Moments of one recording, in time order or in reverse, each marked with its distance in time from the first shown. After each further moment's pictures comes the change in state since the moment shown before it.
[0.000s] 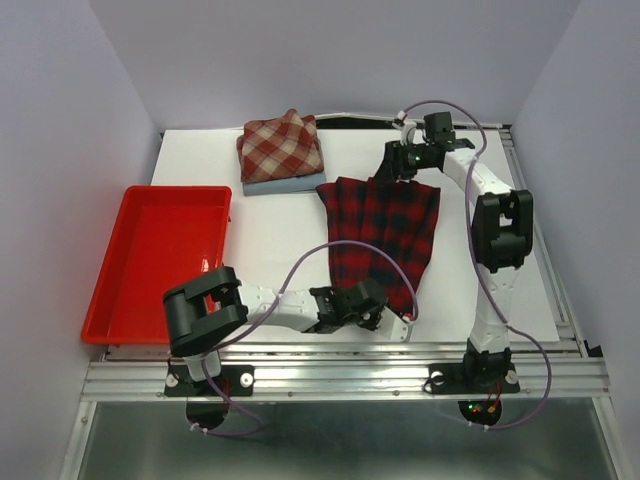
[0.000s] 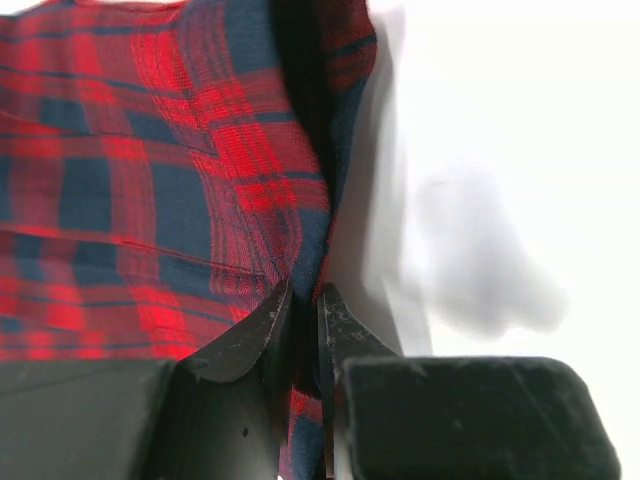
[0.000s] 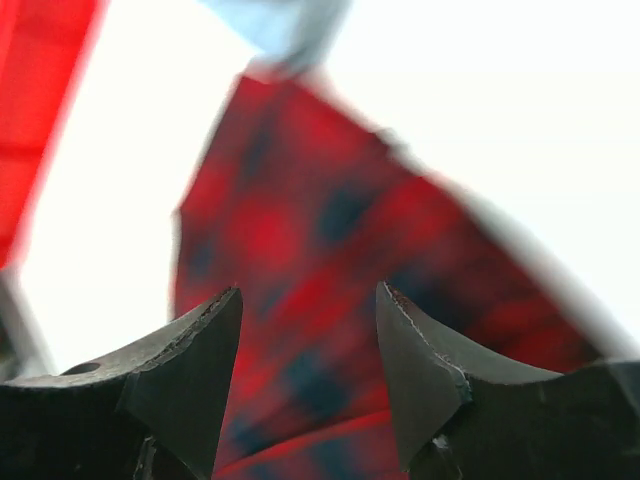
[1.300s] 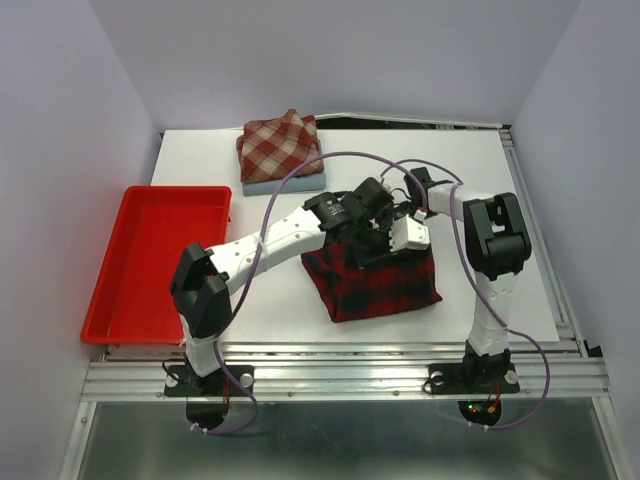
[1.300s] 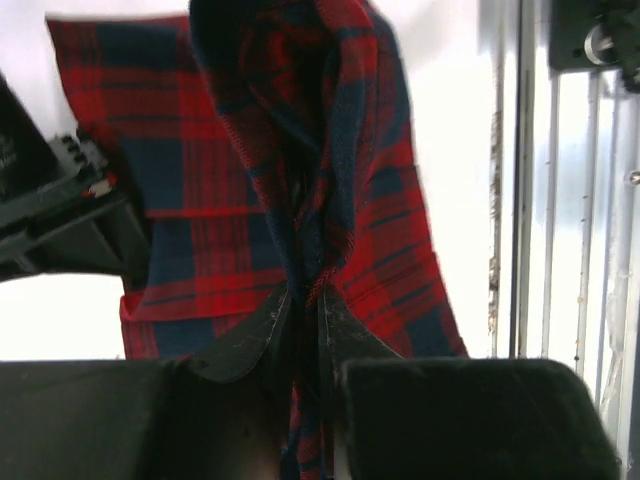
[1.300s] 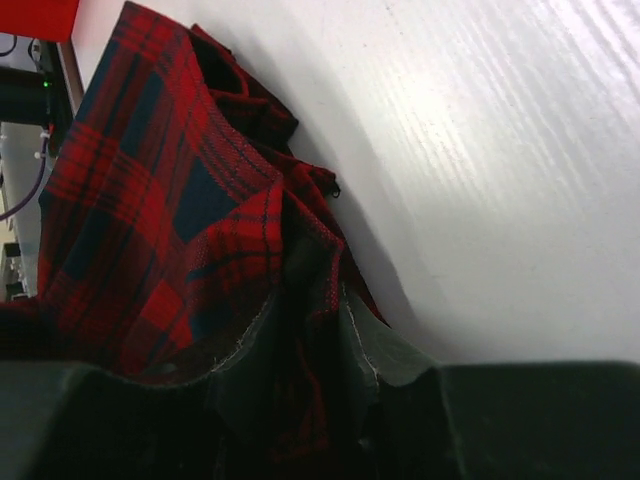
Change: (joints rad) left arm 0.256 0.074 0.798 -0.880 0.492 -0.298; right arm 0.059 -0.021 -0.401 -0.084 -0.229 -0.343
